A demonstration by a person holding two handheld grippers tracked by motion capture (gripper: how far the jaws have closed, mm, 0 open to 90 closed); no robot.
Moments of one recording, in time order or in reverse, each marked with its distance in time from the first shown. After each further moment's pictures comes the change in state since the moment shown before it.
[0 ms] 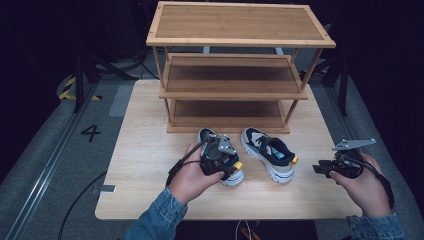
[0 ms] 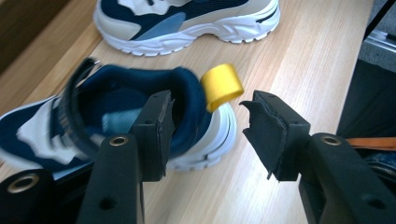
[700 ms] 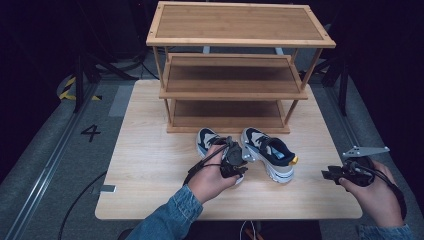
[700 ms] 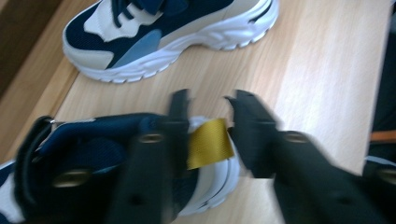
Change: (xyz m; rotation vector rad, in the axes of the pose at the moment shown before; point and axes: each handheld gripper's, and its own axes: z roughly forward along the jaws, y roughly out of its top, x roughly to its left) left arm -0.017 0.020 0.029 0.053 0.053 0.158; right arm -0.003 -0.021 -0.017 -0.004 -0.037 0.023
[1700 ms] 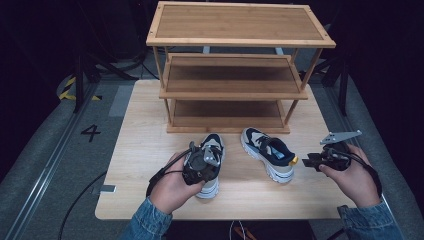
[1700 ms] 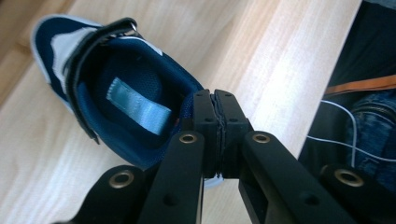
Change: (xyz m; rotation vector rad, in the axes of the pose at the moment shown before) left arm 0.004 -0.064 -0.060 0.096 -0.058 -0.154; right arm 0.018 0.050 0.030 -0.007 0.078 -0.120
